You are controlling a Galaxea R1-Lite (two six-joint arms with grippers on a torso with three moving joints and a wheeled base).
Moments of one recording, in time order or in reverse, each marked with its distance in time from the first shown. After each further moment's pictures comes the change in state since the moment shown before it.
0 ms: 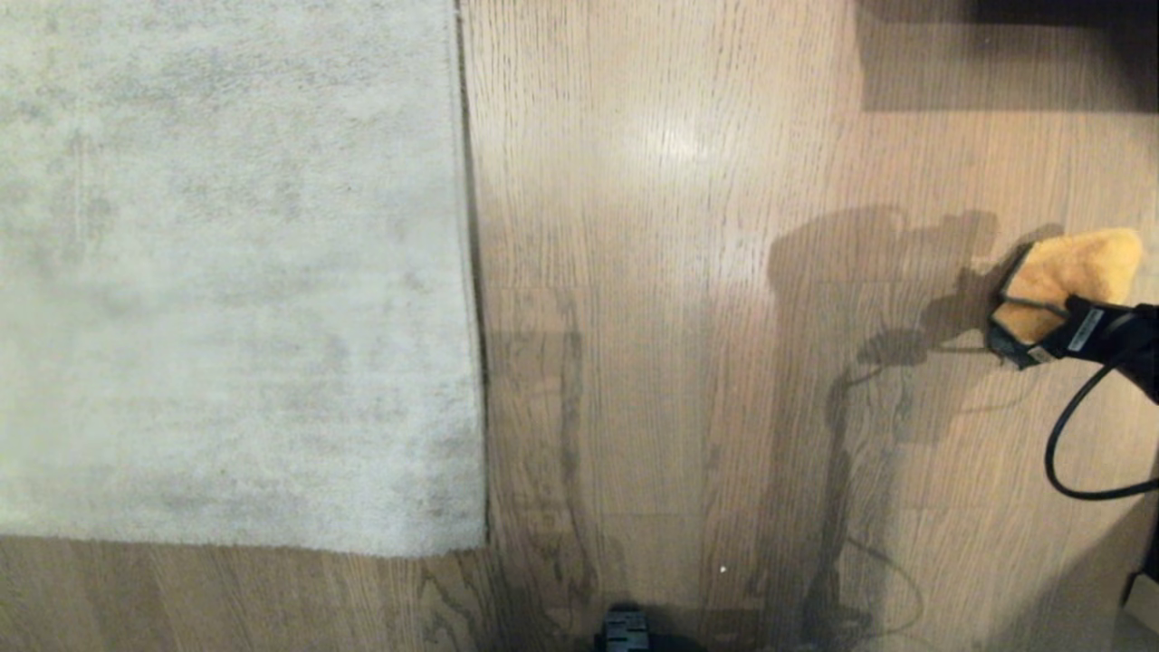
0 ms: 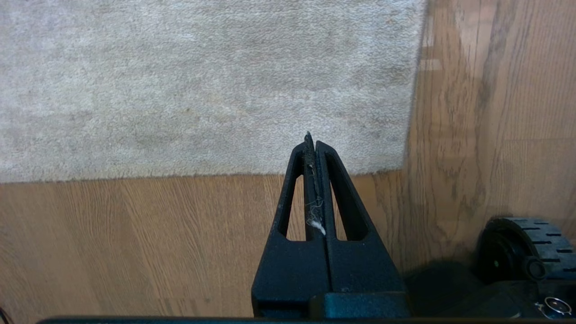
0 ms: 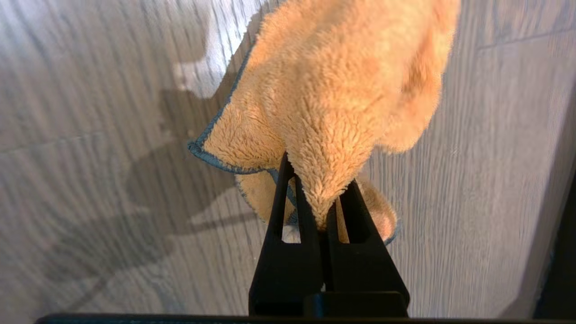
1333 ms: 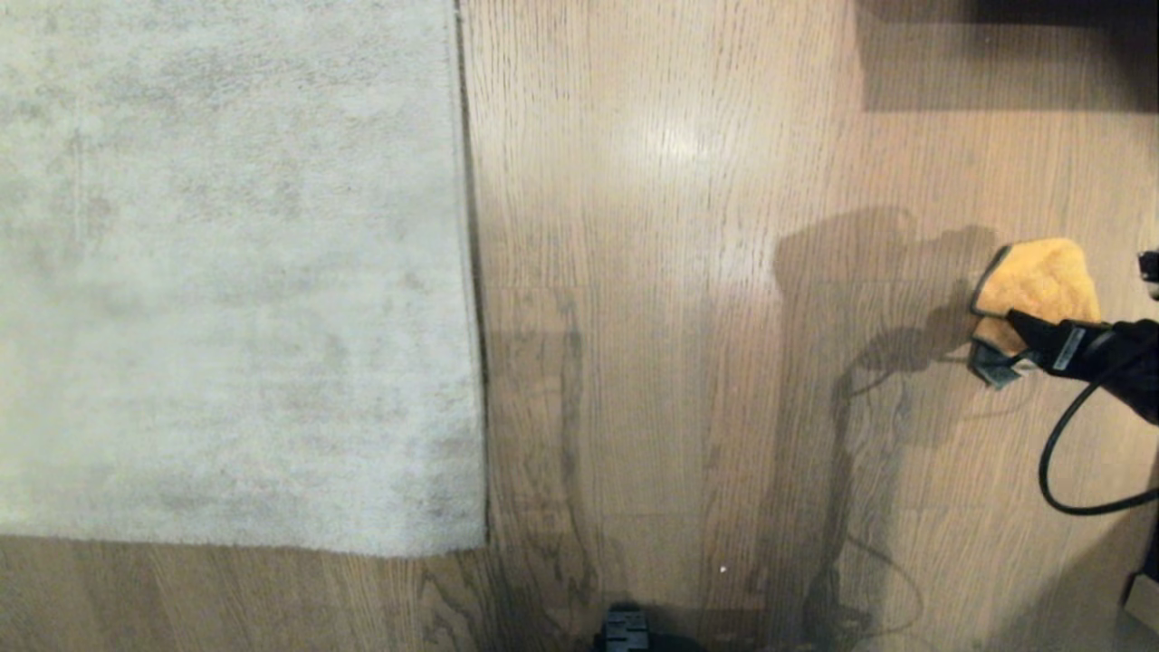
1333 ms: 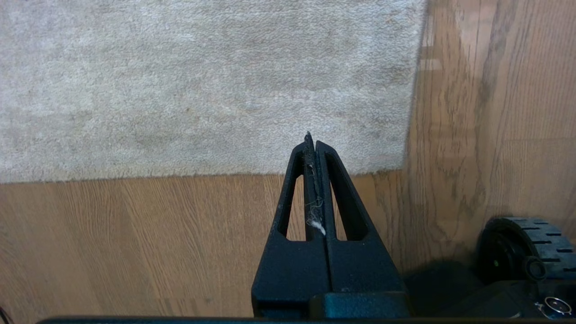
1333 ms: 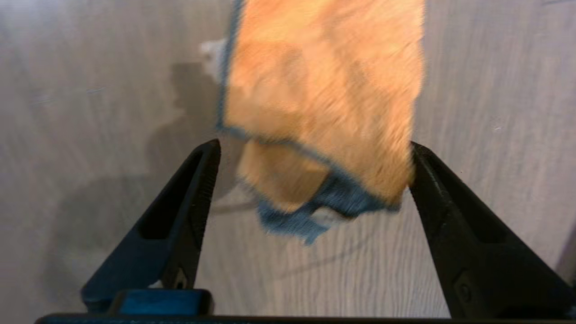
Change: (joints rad) left arm 0.000 0.000 0.000 0.000 0.000 0.000; right arm -0.003 0.011 0.038 0.009 0.091 -0.023
